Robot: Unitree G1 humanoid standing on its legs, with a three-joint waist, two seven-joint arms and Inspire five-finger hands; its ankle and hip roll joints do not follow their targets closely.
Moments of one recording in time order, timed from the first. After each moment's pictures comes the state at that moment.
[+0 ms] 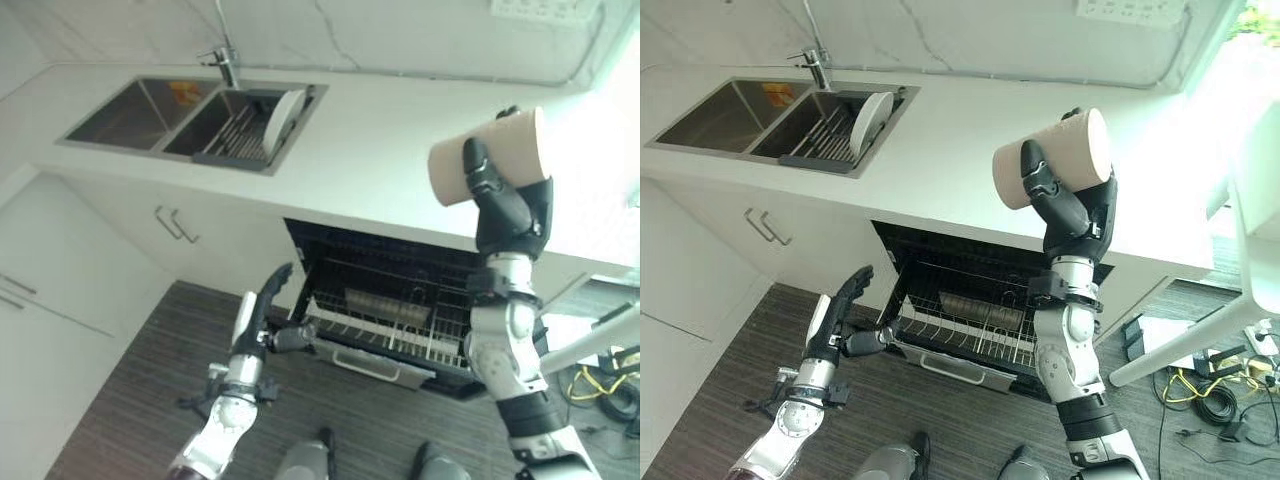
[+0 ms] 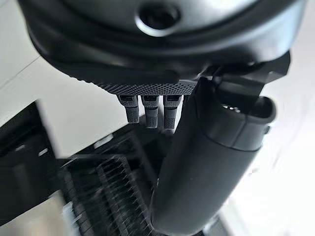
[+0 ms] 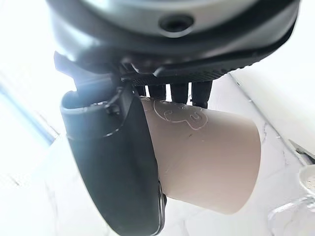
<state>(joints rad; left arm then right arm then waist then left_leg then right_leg) 0.03 0.42 -0.32 0.30 0.08 -0.39 0.31 -0.31 -0.32 0.15 0.00 0.76 -0.43 -0.22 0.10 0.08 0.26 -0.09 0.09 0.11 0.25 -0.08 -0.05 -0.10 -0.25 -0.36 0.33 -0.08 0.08</state>
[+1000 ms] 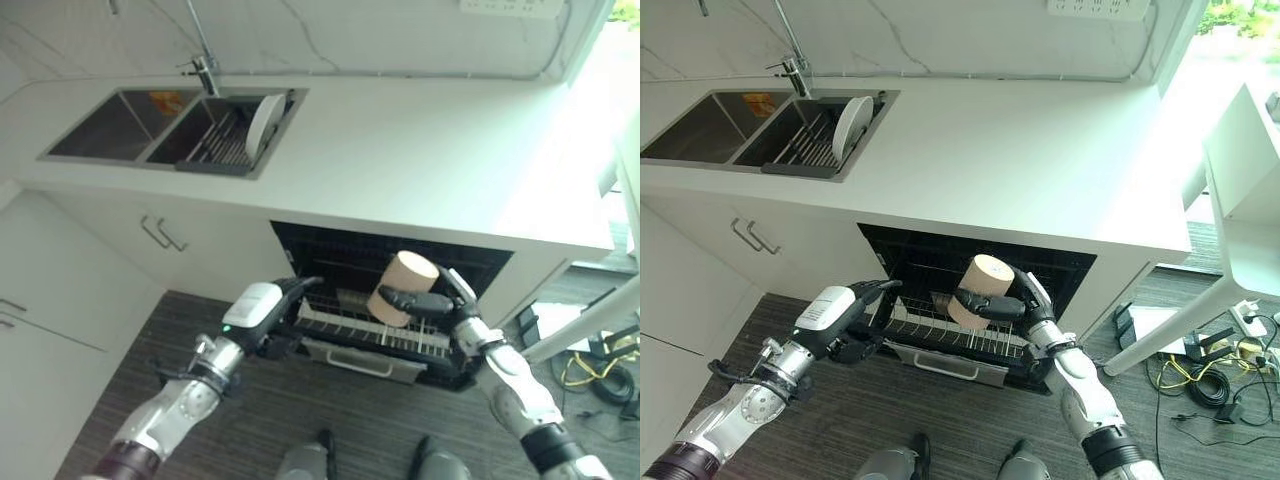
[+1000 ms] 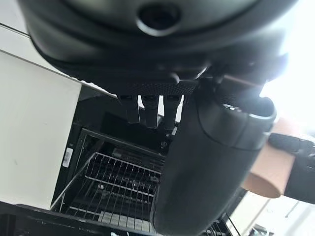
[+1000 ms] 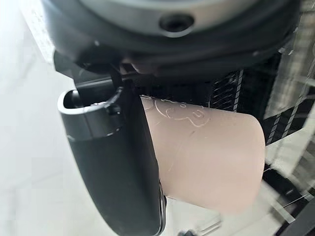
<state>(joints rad) -0.10 0.70 -0.33 0.25 0.53 -0.48 0.16 -0.23 -0.47 0.24 0.31 0.63 -0.05 0.14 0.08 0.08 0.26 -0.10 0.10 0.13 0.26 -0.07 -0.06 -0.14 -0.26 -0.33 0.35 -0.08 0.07</state>
